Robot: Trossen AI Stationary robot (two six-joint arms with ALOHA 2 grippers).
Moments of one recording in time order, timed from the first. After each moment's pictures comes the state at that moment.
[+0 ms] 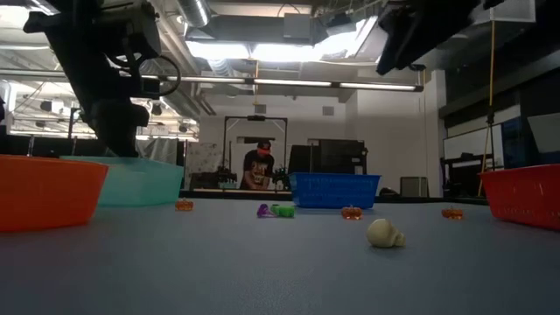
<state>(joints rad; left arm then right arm) 0.01 1.15 0.60 -0.79 -0.61 -0.63 0.24 1.36 1.16 -0.80 0.25 -0.01</state>
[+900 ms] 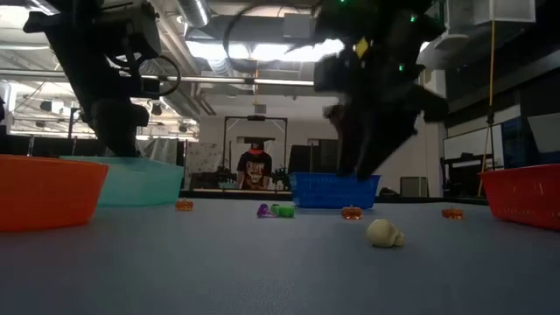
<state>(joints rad) 0.01 1.15 0.60 -0.79 -0.61 -0.63 0.10 1.77 1.16 -0.60 0.03 -0.22</state>
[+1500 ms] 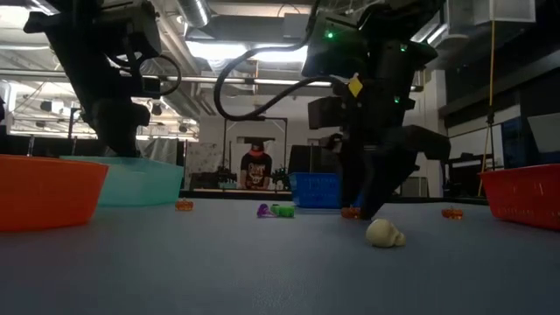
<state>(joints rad) 0.01 1.15 0.60 -0.78 -0.61 -0.63 0.10 1.89 1.17 -0.57 0.02 -0.25</state>
